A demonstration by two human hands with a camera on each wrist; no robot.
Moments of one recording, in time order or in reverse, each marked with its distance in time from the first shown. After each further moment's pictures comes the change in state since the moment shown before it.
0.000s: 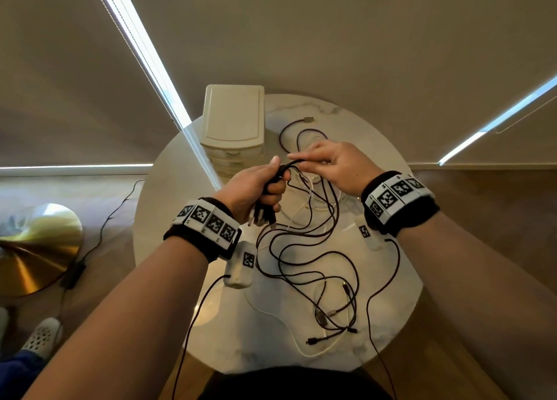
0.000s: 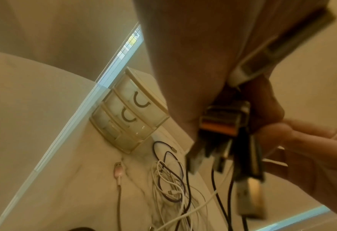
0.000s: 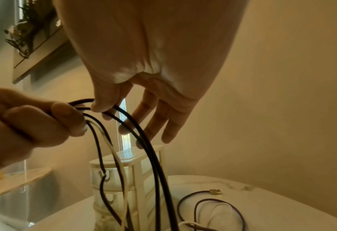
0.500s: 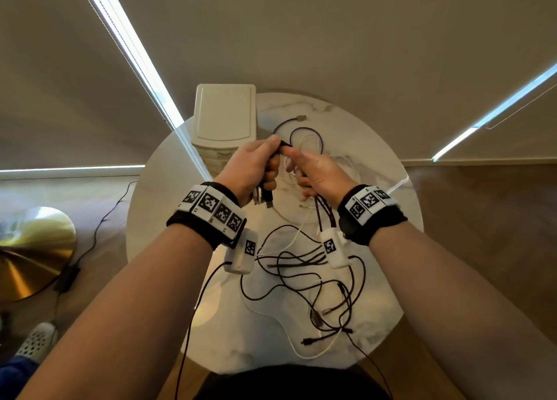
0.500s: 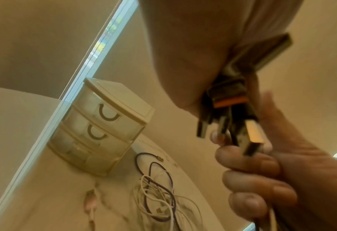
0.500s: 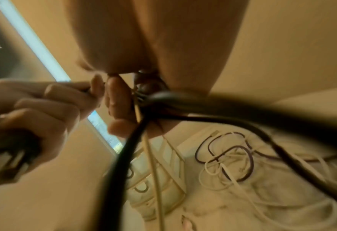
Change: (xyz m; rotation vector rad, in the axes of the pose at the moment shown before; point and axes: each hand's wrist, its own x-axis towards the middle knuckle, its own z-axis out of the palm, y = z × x) left_hand 0.014 0.024 0.018 0.054 0.198 0.218; right_hand 0.000 0.006 0.035 0.532 0.015 0.279
